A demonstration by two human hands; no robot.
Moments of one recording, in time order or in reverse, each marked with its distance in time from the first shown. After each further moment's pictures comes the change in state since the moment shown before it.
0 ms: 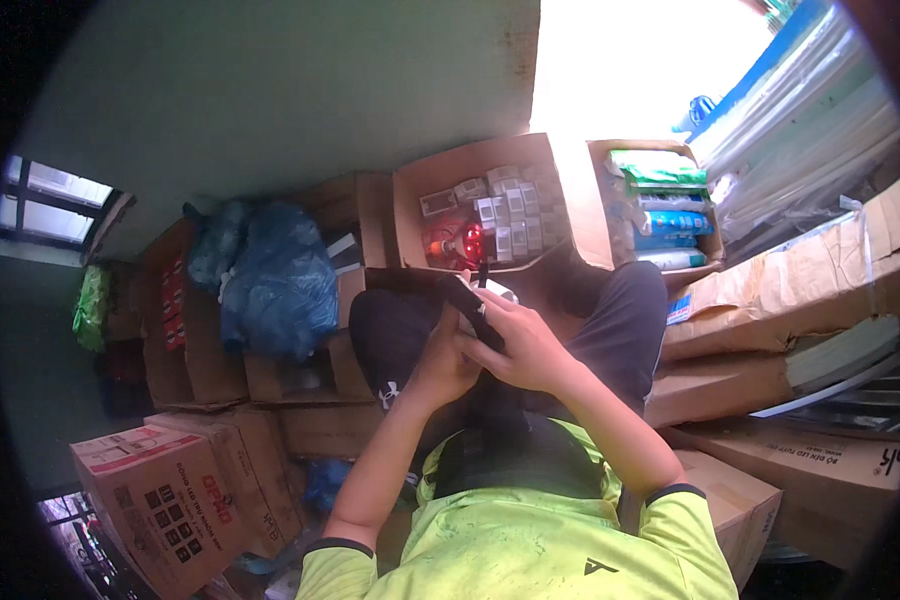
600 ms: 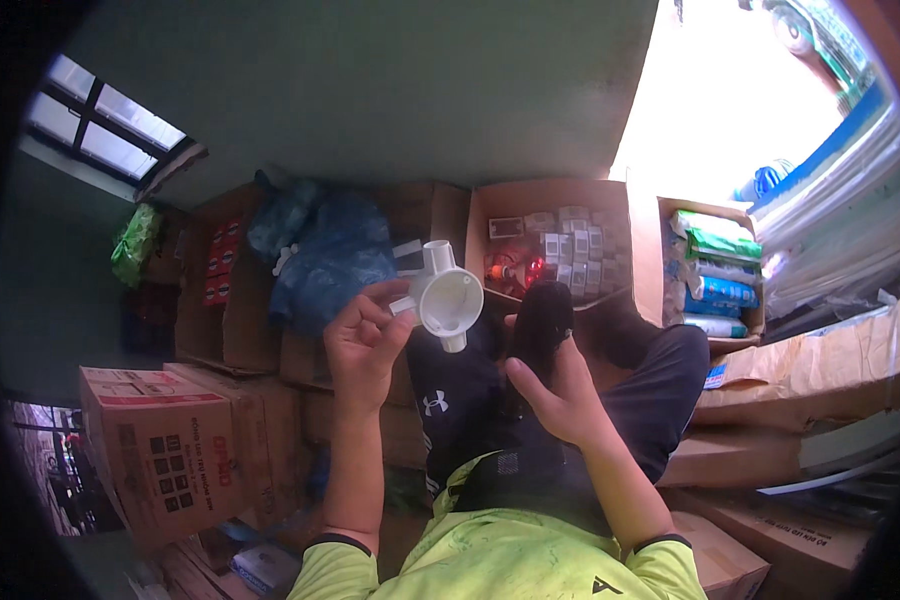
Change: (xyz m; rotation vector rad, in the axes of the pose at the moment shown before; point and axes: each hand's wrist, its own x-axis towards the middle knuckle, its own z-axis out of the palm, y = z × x) left_hand -0.024 0.044 -0.136 -0.531 0.644 -0.077; right_hand 0.010 -0.050 0.022 0.534 0.135 0.180
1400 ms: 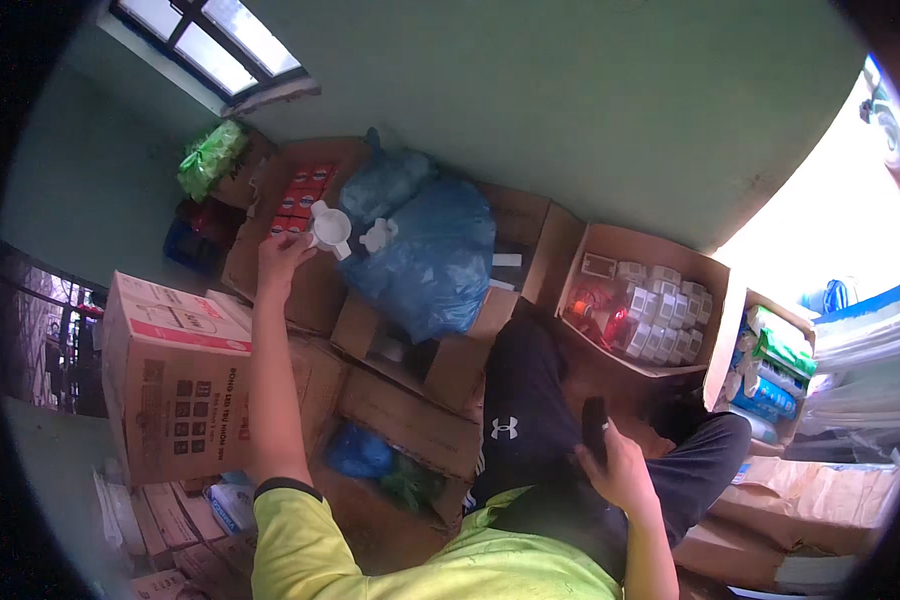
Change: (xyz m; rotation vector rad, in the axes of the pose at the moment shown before) left_hand 0.100 0.003 -0.374 0.475 0.452 -0.192; right_hand 0.011 0.034 0.025 -0.682 -0.314 0.028
